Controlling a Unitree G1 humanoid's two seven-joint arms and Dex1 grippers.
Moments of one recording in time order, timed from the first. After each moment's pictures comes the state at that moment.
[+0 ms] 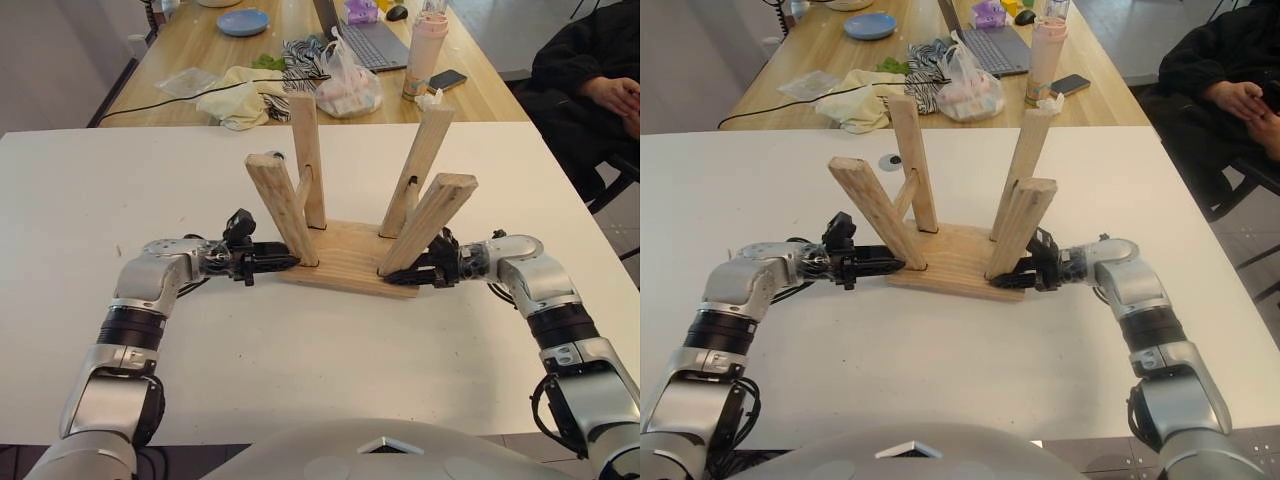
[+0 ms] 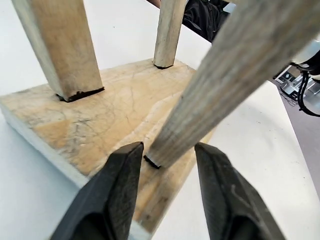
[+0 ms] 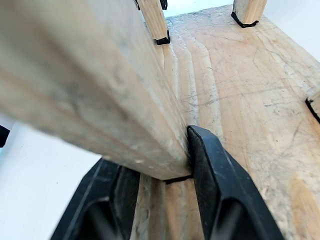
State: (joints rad) left arm -0.38 0.53 -0.12 0.32 -0.43 0.55 -1.24; right arm -0.40 -0.56 0.24 0.34 0.29 0.38 1.36
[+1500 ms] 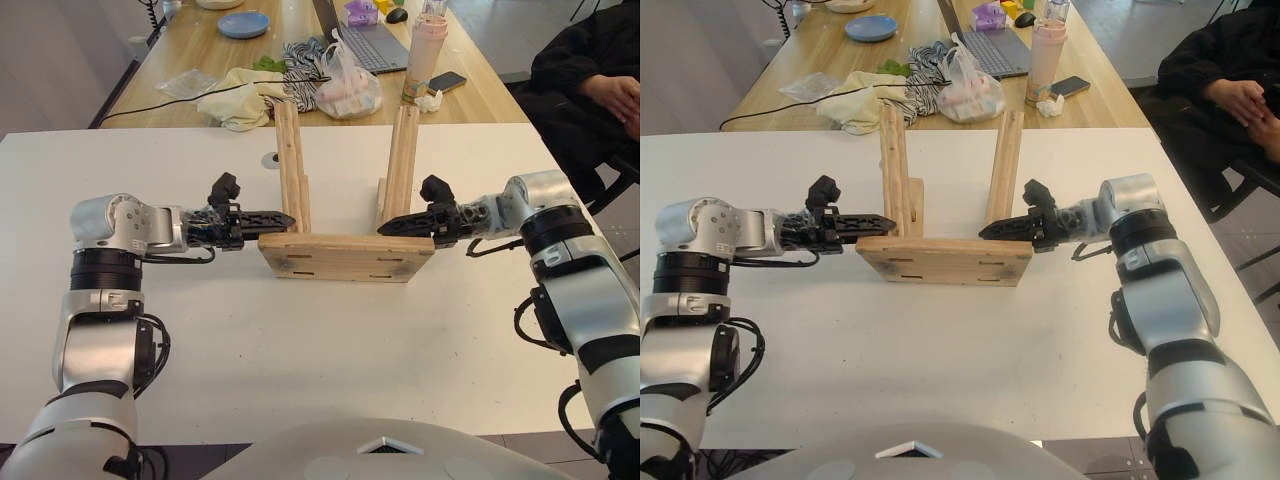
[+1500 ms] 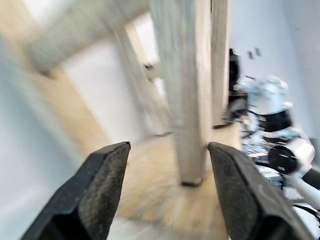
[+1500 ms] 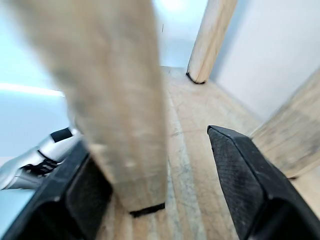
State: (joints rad) left arm -0.68 0.62 0.03 0.49 -0.70 1.39 -1.02; right arm -0.97 -0.52 0.35 0.97 0.46 1.19 1.49
